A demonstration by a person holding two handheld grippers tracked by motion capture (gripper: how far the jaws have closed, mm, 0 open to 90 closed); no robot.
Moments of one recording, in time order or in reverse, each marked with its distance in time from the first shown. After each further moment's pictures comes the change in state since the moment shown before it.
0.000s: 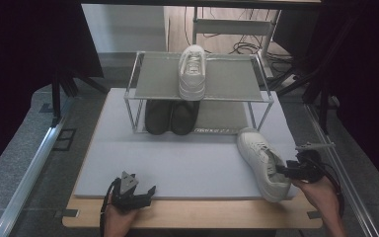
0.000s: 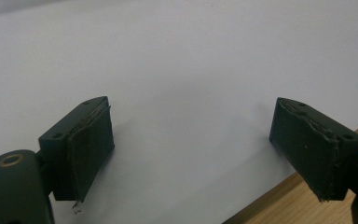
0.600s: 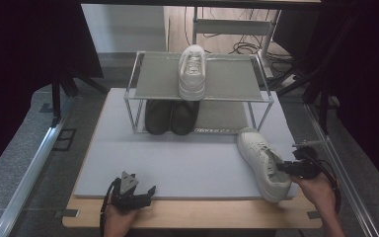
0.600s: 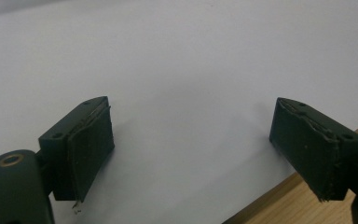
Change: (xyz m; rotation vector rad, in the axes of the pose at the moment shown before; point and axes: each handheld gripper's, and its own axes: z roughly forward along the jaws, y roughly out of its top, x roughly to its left) left arm 0.000 0.000 0.000 0.000 0.000 0.000; right arm -0.001 0.009 0.008 0.061 -0.007 0.033
